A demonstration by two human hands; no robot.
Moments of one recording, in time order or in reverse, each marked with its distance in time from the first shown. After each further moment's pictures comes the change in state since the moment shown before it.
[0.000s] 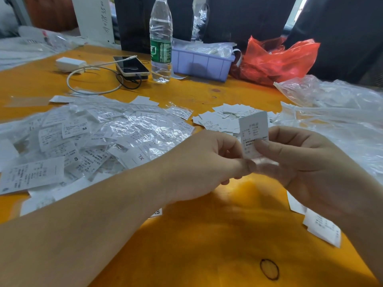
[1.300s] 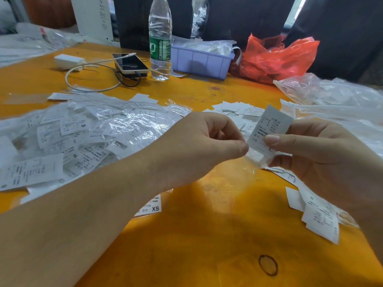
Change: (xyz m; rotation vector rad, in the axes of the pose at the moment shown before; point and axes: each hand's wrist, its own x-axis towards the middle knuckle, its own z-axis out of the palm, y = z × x) left_hand -0.001 0.006 -0.010 0.012 0.139 0.110; right_hand -0.002 -0.015 -0.010 -0.156 0.016 0.015
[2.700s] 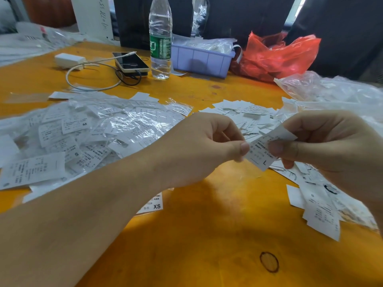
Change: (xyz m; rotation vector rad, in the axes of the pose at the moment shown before) left_hand 0.000 -0.002 0.001 0.061 -0.038 0.002; right_hand -0.001 -0.004 -0.011 -0.245 -0.121 -0.303
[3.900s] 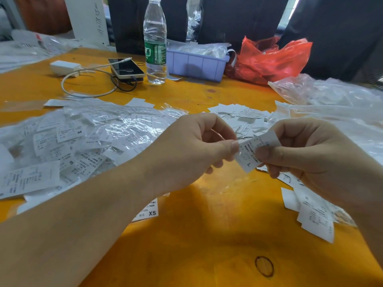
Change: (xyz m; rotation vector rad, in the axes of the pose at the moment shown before) left_hand 0.001 0.000 0.000 -0.161 0.053 -0.005; right_hand 0.000 -0.003 0.008 0.213 -0.006 0.168
